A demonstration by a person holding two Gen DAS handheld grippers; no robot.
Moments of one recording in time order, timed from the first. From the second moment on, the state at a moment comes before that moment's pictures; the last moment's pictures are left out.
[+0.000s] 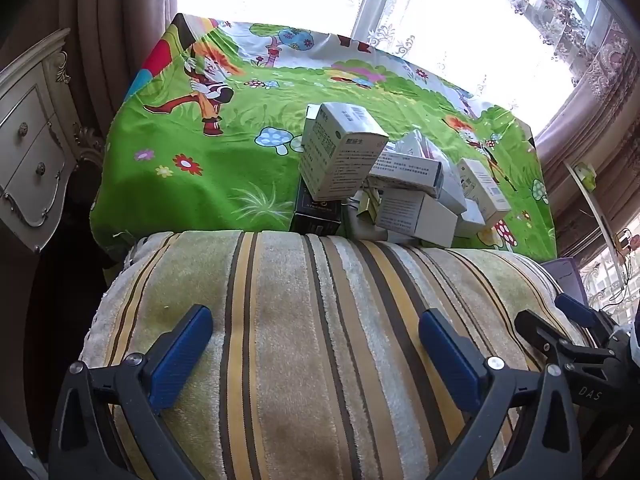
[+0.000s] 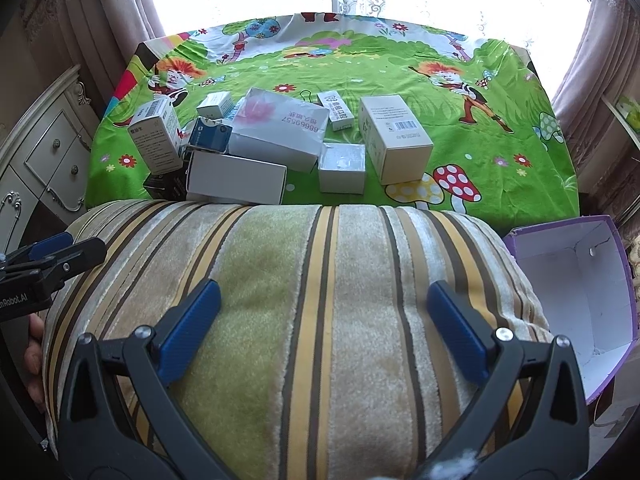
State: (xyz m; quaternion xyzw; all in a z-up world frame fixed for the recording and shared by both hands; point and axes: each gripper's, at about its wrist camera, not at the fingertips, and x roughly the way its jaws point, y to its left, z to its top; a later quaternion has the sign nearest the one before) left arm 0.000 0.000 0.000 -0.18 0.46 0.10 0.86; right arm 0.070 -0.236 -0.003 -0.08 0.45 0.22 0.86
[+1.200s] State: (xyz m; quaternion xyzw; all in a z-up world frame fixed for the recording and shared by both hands) left arm 0.042 0.007 0.036 -0.19 0.42 0.10 0.88; right arm 0.126 -0.241 0.022 -0.09 0.44 0.24 0.86
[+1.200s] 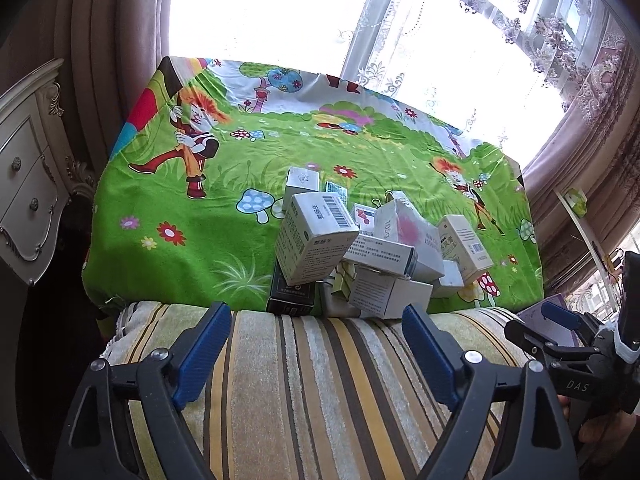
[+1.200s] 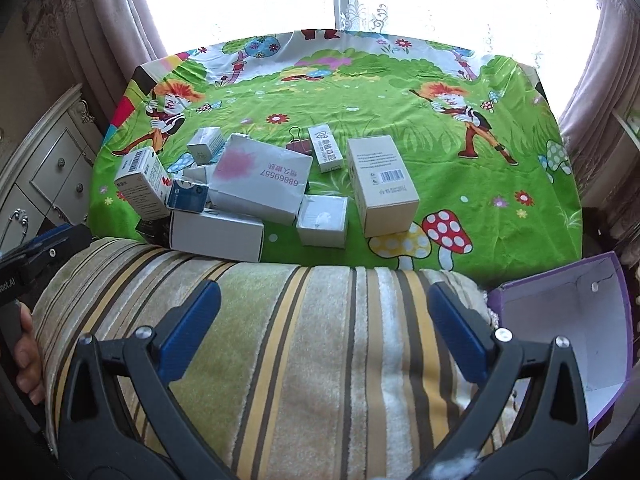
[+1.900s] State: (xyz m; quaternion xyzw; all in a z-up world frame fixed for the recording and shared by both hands) left arm 0.114 0.024 0.019 -0.20 0.45 0.14 0.86; right arm 0.225 -0.227 0.001 -0.15 0.45 0.21 0.86
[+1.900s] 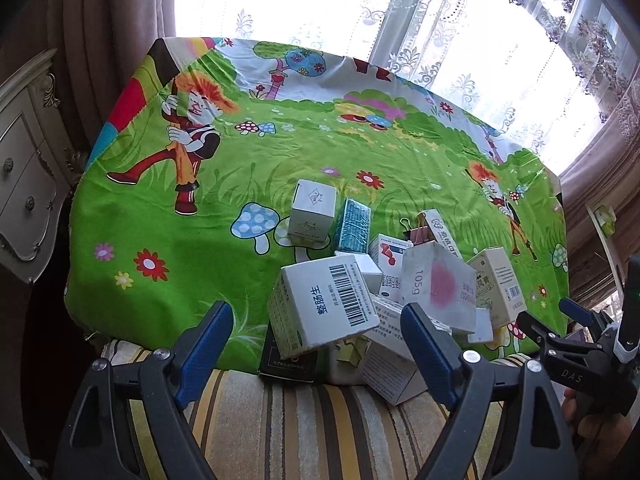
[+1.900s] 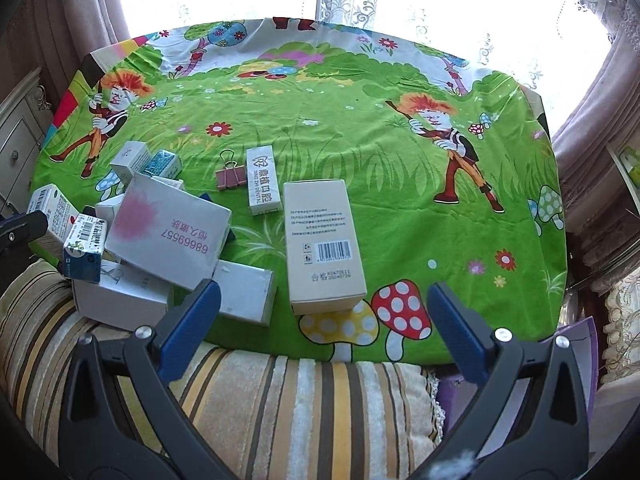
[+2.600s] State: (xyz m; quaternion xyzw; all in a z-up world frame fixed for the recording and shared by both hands) left arm 0.100 0.041 0.016 -0.26 0.42 0.14 0.86; right arm 0.271 -0.224 -0.032 -0.11 0.53 0.22 0.81
